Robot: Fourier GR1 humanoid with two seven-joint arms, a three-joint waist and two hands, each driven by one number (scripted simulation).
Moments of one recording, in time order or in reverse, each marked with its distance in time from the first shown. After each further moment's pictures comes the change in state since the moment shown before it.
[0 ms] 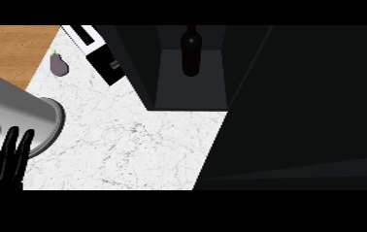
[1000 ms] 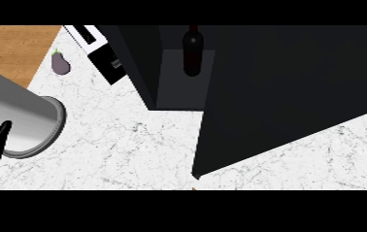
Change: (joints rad) left arm 0.011 0.042 0.182 0.079 0.114 -0.206 0.065; right arm -0.300 -0.143 0.223 0.058 0.253 -0.470 -0.032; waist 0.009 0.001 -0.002
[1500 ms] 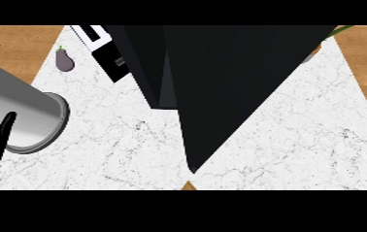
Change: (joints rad) left arm -0.063 -0.014 0.011 0.000 0.029 -0.011 0.067; right arm -0.254 -0.039 -0.017 0.077 -0.117 -0.150 0.032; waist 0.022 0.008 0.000
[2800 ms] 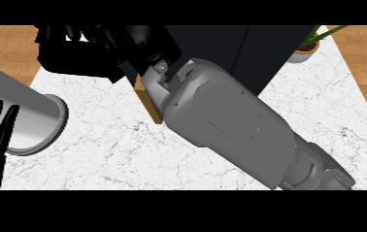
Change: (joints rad) left arm -0.057 -0.100 0.037 0.040 -0.067 0.004 0.066; right arm -0.761 0.182 -0.457 1.056 -0.235 0.098 -0.343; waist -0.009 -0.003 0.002
